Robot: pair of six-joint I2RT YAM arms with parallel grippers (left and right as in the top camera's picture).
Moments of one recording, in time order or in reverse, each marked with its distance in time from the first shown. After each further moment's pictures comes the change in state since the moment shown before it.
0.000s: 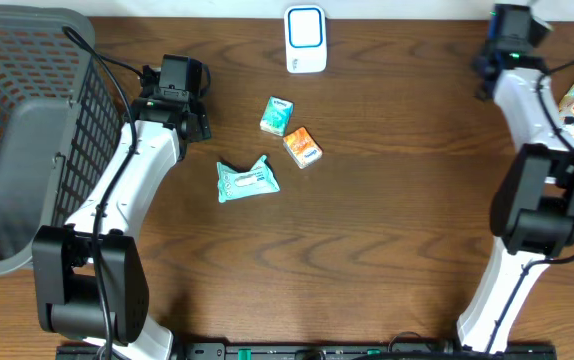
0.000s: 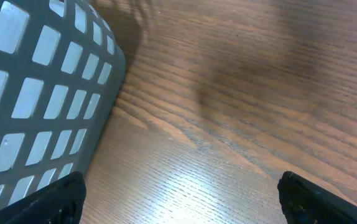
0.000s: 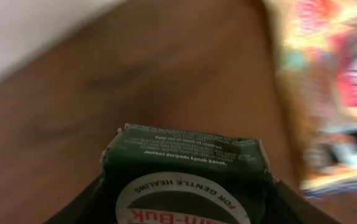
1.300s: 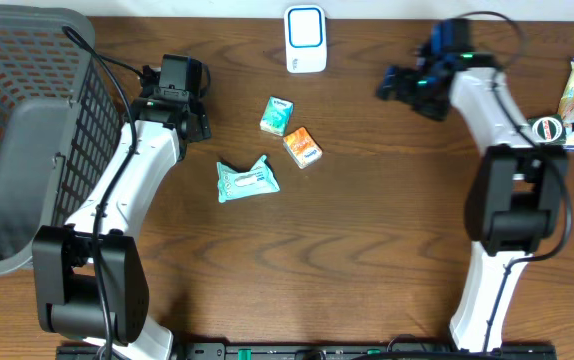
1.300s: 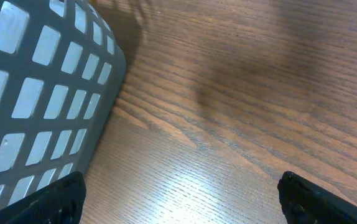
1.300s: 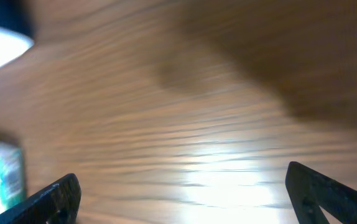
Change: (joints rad) left arm 0.000 0.000 0.000 0.000 0.000 0.000; right arm 0.235 0.000 -0.022 -0.277 -0.718 -0.076
